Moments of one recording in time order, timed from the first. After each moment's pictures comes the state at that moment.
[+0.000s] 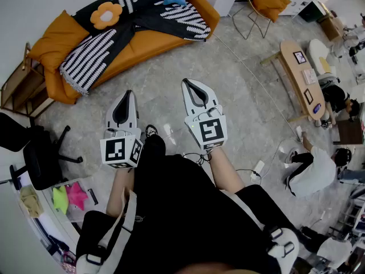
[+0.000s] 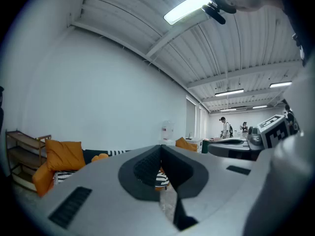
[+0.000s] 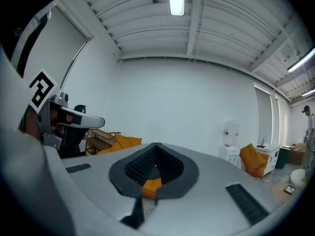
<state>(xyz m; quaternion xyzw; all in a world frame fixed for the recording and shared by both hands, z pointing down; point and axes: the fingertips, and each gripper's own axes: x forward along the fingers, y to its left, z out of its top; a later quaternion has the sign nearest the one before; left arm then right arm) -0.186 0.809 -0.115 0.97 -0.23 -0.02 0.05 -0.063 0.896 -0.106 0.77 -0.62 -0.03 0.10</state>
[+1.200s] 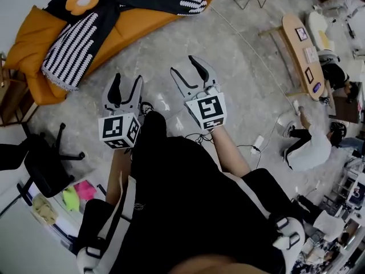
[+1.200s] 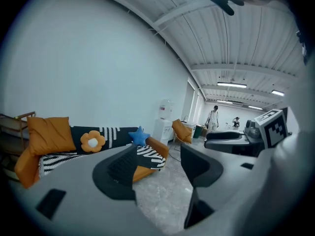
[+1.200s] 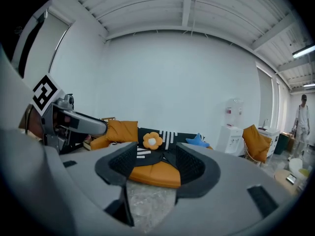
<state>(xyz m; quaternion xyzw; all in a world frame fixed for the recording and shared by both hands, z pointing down) -0.087 0.681 -0.020 0.97 -0.17 0.09 0.13 0.022 0.775 -0.028 0.78 -0.61 0.07 0.14</state>
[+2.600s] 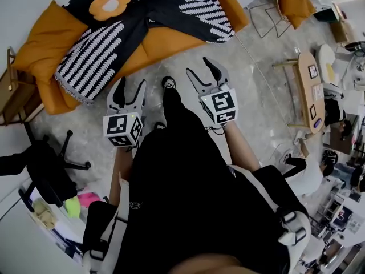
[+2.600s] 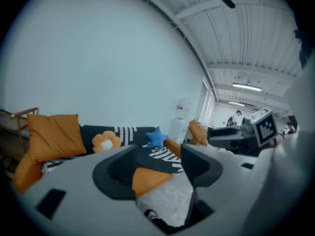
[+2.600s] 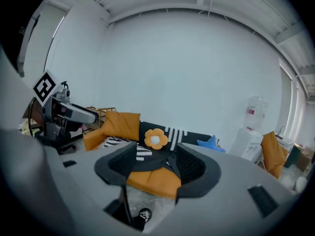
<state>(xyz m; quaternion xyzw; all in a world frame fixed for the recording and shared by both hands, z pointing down) -0.065 0.450 0.018 0.96 -0.21 0.11 0.16 0.096 0.549 0.006 0.73 -0.64 0.10 0.21</state>
